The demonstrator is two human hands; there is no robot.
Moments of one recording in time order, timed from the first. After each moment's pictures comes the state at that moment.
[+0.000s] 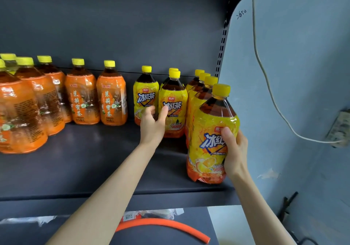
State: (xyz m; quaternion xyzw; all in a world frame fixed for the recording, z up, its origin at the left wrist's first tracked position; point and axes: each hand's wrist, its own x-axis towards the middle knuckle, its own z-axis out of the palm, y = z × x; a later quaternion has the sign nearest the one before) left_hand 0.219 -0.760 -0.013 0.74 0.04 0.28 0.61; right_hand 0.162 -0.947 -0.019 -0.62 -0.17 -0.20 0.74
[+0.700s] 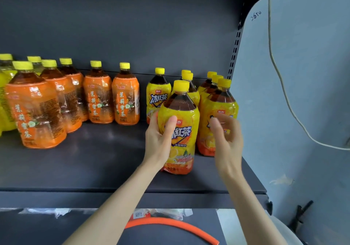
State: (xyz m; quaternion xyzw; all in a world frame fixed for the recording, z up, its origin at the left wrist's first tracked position) left_hand 0.157 -0.760 -0.016 0.64 -0.09 0.31 0.69; right_hand 0.162 -0.904 -0.011 -0.67 -0.14 -0.29 0.67
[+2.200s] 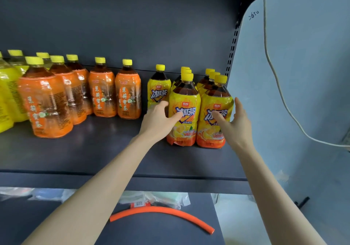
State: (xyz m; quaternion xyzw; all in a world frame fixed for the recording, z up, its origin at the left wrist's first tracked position) left_hand 0.163 -0.745 0.017 0.88 0.00 0.24 0.41; right_hand 0.186 -0.948 0.013 -0.85 -0.06 -0.24 0.47
